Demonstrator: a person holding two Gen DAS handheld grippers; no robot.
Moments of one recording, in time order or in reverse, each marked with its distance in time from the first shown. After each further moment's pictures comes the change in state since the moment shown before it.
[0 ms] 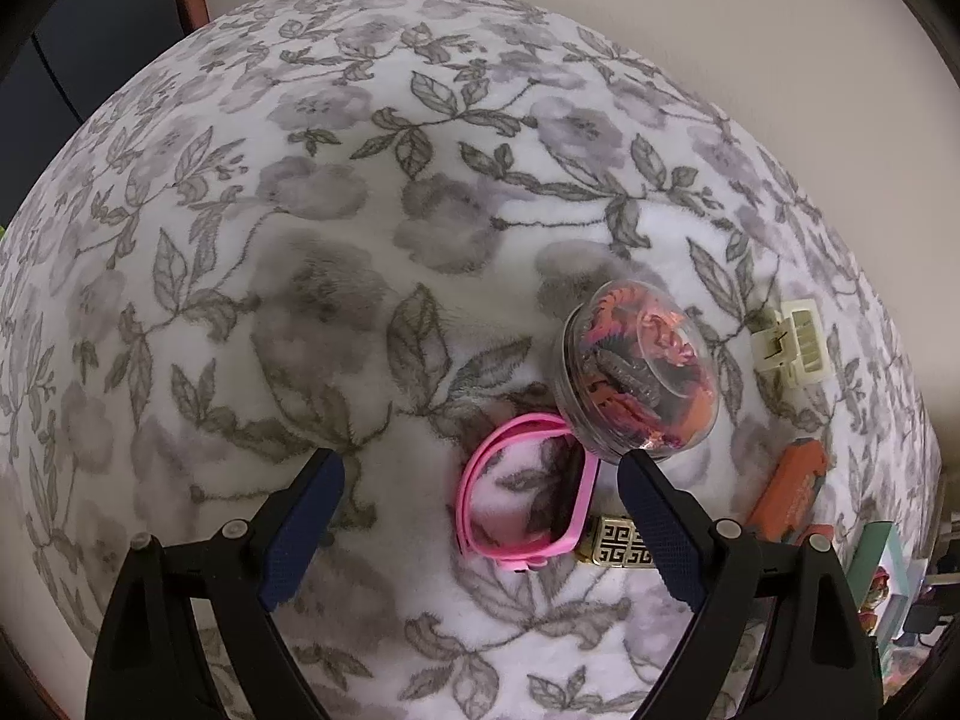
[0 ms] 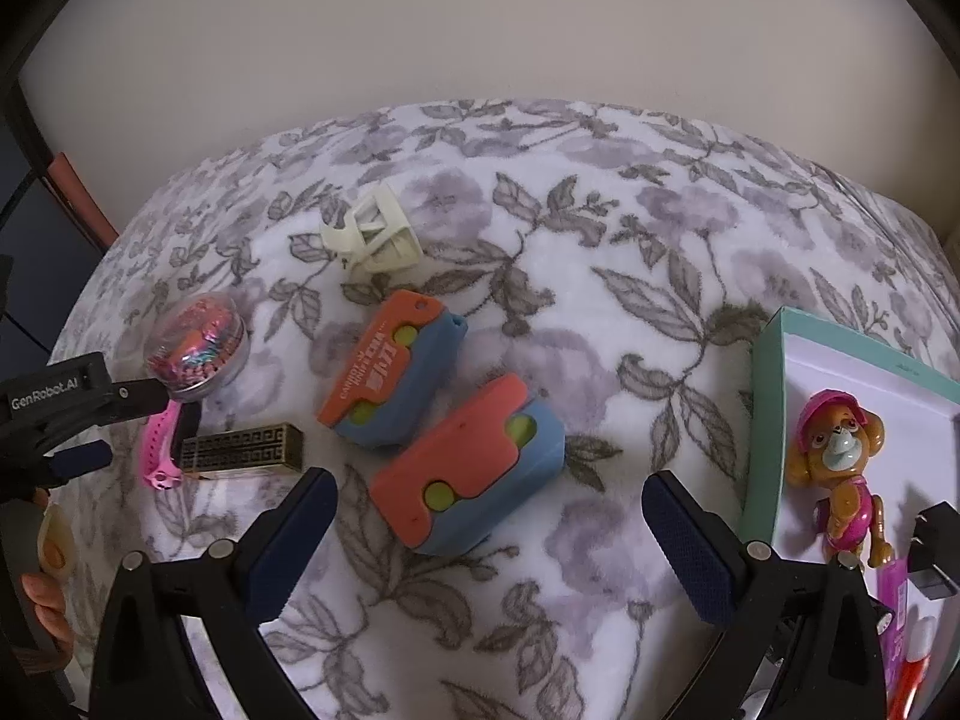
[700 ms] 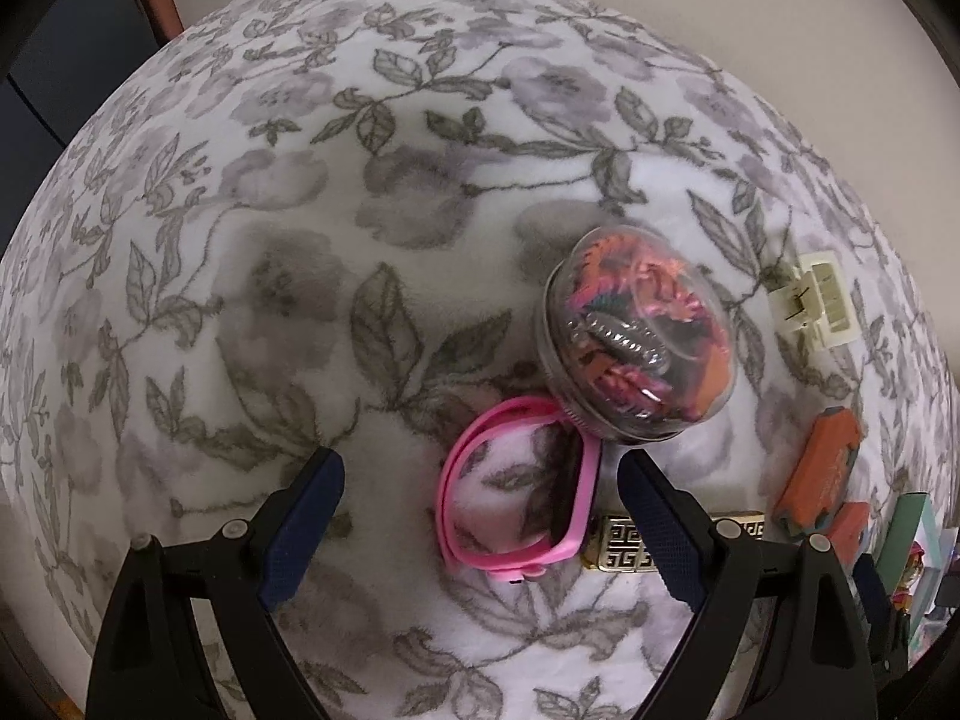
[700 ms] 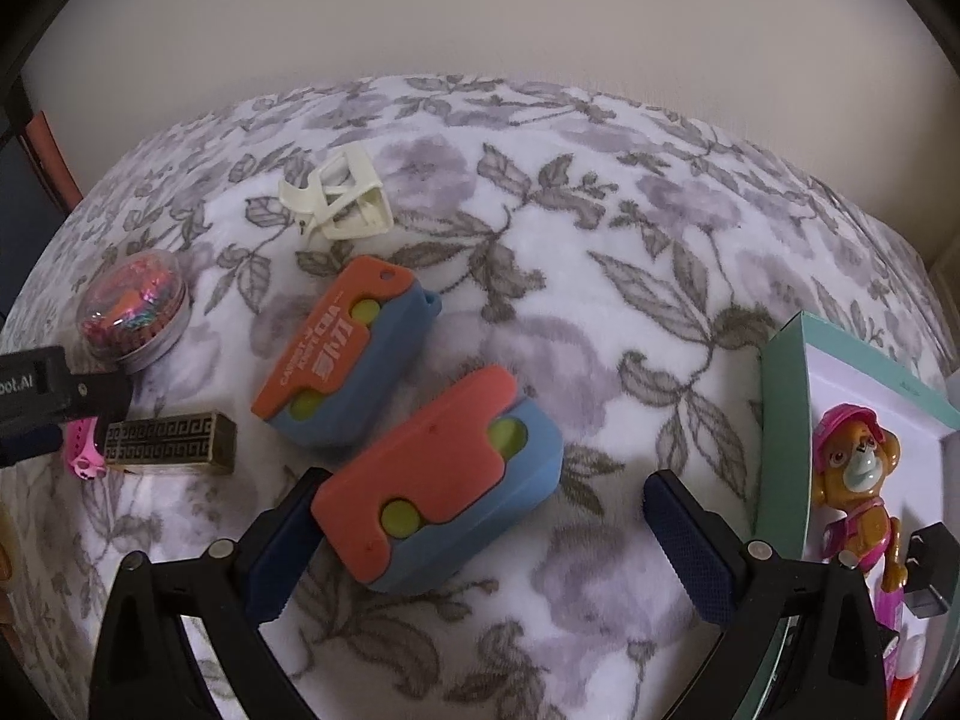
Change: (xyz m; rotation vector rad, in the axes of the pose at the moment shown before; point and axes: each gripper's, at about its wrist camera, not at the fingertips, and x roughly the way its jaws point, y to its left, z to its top) left arm 0.032 -0.025 0.003 0.075 0.044 0.051; right arm 0.029 0.007 -0.004 -0.062 -0.001 -0.121
